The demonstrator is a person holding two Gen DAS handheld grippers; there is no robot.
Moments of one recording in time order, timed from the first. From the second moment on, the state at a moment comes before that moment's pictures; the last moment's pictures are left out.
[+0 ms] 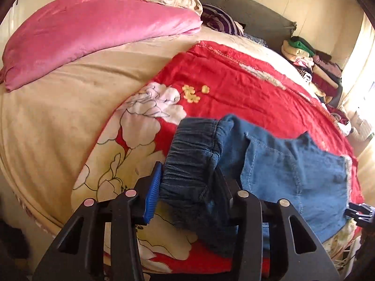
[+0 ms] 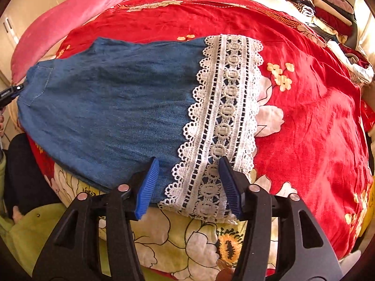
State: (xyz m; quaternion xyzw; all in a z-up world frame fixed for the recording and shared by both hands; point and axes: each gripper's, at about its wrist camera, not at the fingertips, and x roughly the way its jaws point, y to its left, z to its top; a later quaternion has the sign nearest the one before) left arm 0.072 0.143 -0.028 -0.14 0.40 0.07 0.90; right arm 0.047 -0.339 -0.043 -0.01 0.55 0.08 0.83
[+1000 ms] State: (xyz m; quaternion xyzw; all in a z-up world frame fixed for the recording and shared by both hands) left arm 0.163 -0.022 0.004 -0.04 0.44 -0.17 0.88; right arm 0.072 -0.311 -0.012 0.00 0.48 0.16 0.86
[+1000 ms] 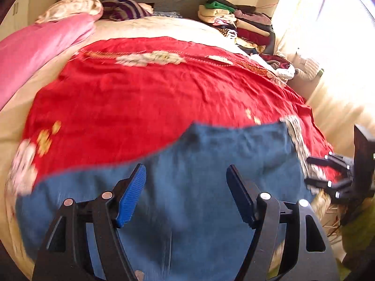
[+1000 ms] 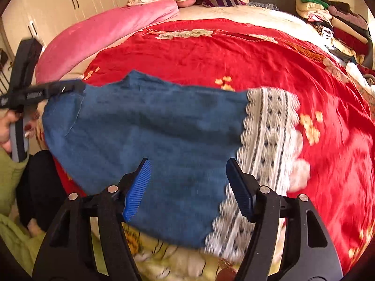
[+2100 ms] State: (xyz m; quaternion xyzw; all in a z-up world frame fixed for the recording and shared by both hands) left arm 0.257 -0.060 -0.056 -0.07 0.49 -0.21 0.84; right arm 0.109 -0.380 -0.003 0.11 0.45 0.11 0.88
